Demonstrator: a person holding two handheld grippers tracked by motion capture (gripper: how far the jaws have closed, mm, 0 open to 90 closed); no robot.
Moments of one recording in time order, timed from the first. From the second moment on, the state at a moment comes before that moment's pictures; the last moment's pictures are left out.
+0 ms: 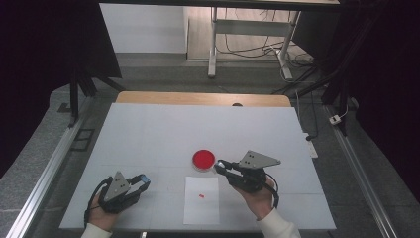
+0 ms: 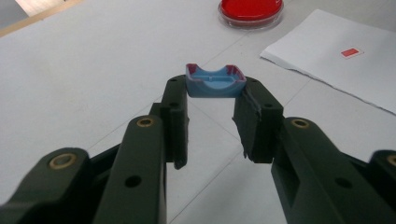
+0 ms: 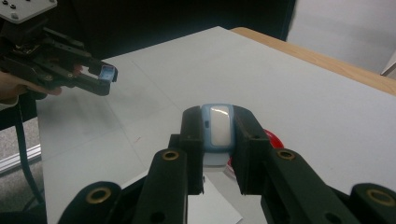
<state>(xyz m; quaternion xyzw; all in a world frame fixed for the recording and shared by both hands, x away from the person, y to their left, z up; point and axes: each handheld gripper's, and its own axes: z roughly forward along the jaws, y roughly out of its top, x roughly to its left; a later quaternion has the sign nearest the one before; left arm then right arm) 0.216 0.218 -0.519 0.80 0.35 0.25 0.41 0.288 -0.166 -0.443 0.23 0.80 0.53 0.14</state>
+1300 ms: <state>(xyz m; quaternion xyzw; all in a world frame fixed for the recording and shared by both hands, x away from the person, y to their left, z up) 0.228 0.177 -0.518 0.82 0.31 0.24 0.41 0.287 -0.160 -0.446 0.22 0.81 0.53 0.14</state>
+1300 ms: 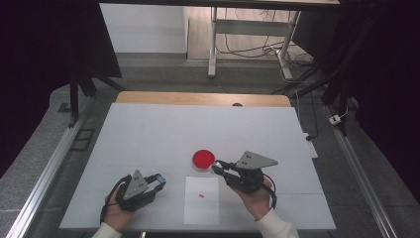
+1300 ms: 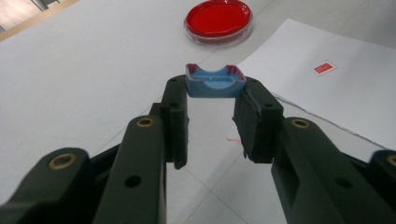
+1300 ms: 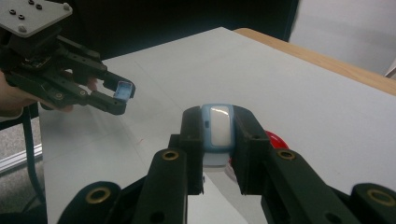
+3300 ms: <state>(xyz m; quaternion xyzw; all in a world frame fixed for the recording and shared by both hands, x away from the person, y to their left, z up) 0.251 0.105 -0.523 0.84 0.27 0.22 0.42 0.283 -0.153 -0.448 0.22 0.81 0.53 0.14</state>
